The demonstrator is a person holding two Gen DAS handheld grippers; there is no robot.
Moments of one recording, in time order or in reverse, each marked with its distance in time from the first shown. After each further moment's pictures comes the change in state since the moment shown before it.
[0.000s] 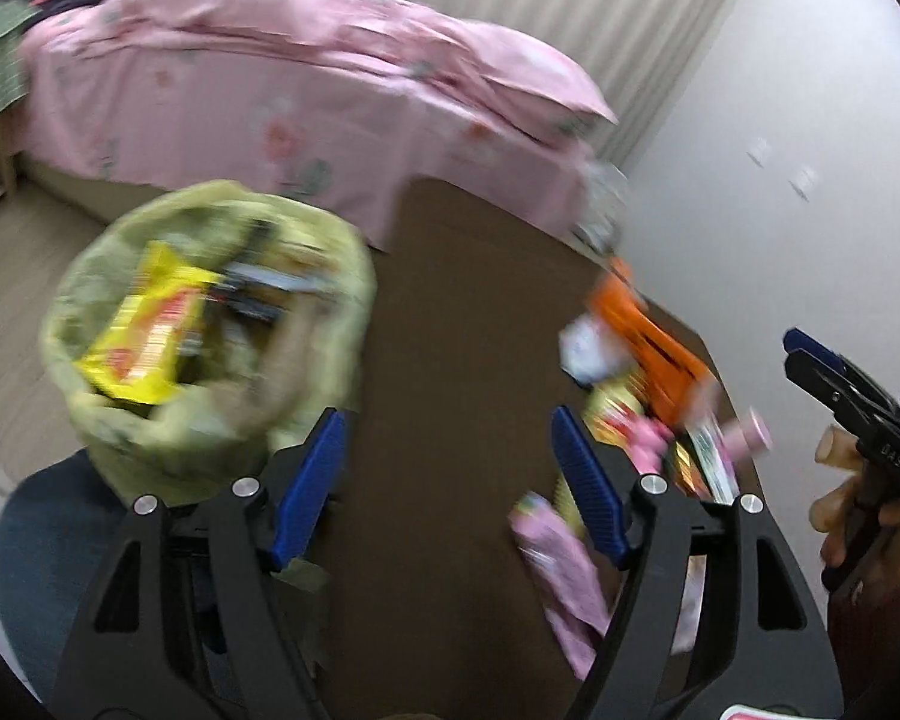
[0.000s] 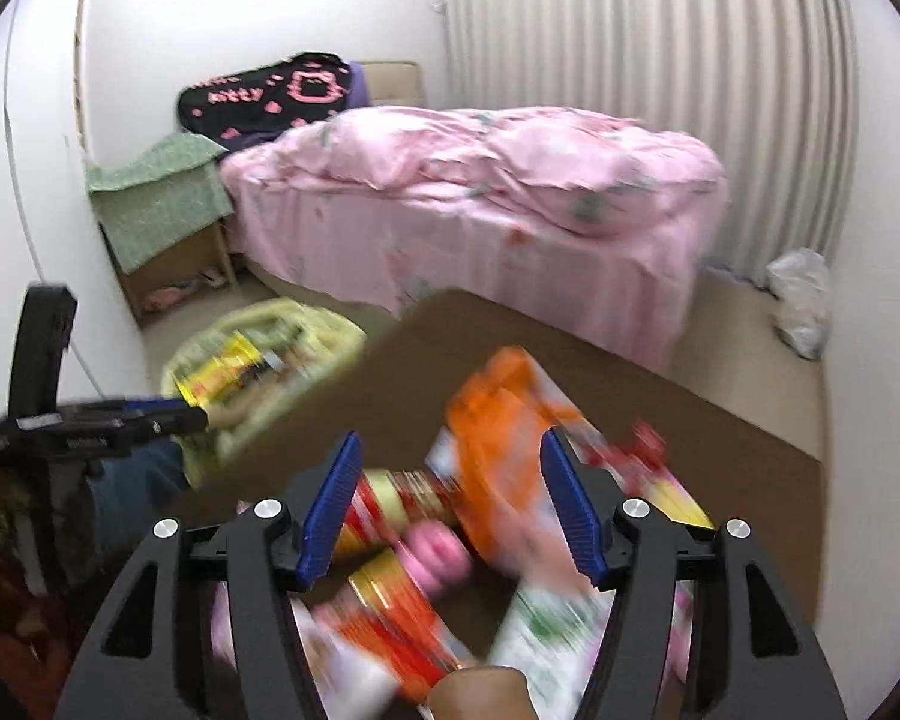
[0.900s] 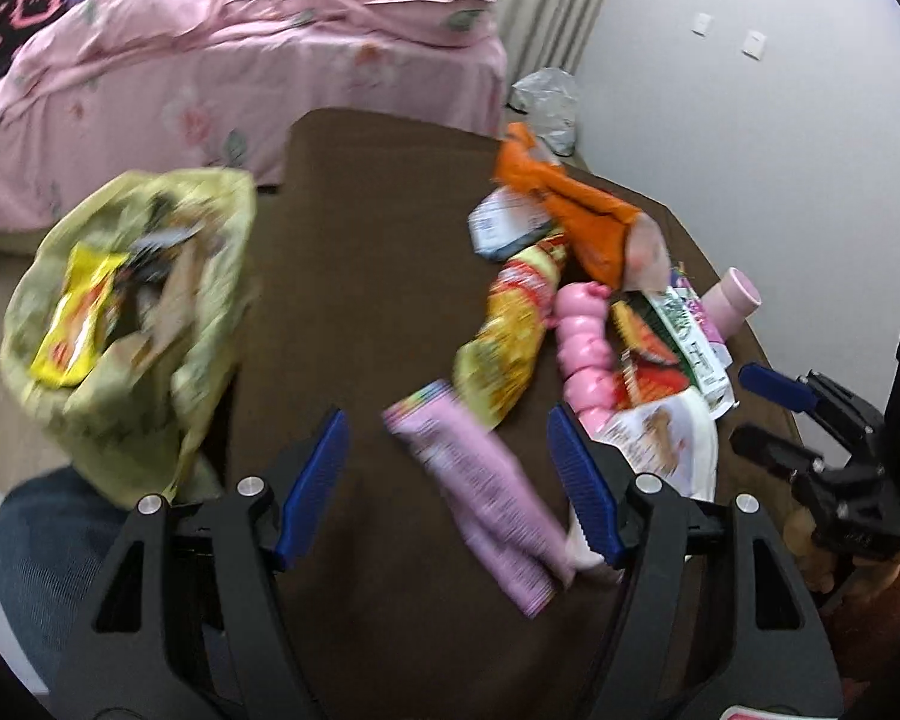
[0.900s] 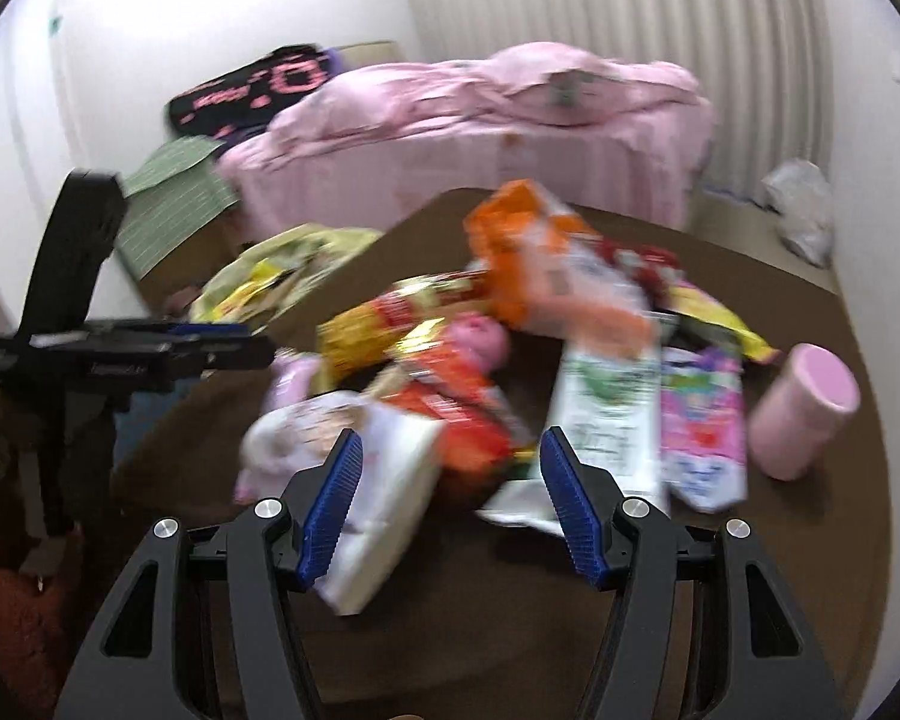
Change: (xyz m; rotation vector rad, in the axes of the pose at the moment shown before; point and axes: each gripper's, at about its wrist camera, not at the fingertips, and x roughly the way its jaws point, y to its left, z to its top) left arm 0.012 -0.048 -0.041 0.190 0.148 0.020; right arm -0.005 0.020 -0.113 0.111 0.063 0.103
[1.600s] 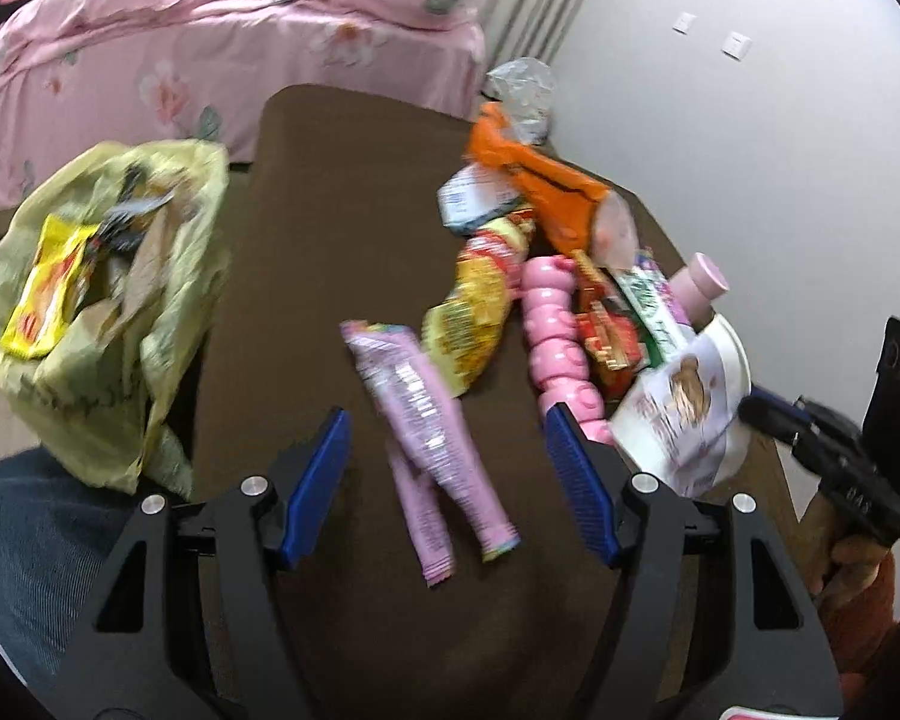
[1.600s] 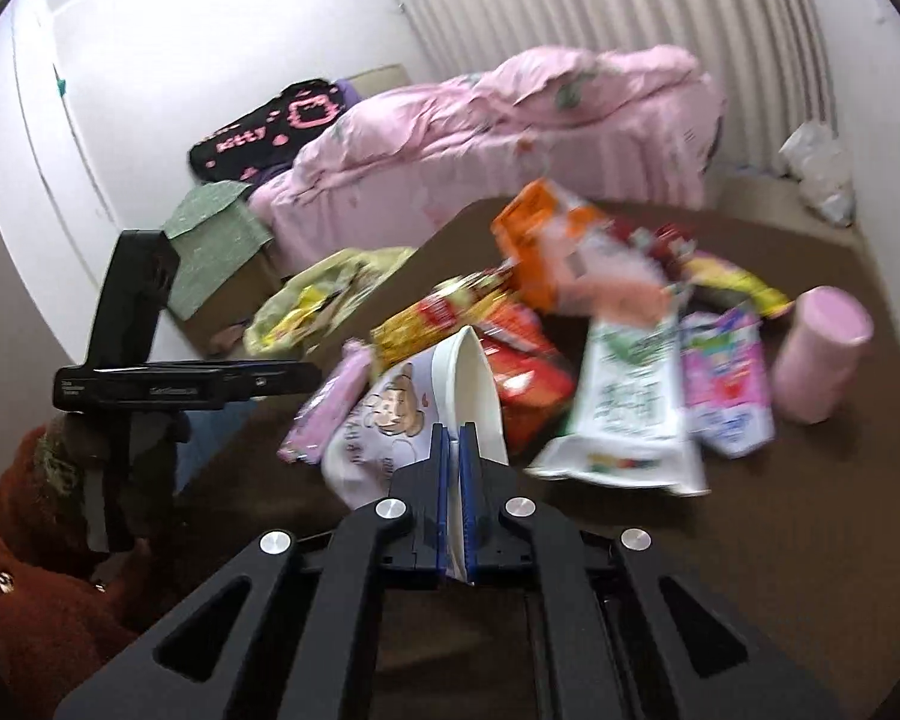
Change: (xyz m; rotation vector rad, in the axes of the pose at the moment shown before) left arm 0.001 -0.012 -0.004 0.015 0.034 -0.102; right arm -0.041 -0.011 -0.016 0.127 -0.066 0.081
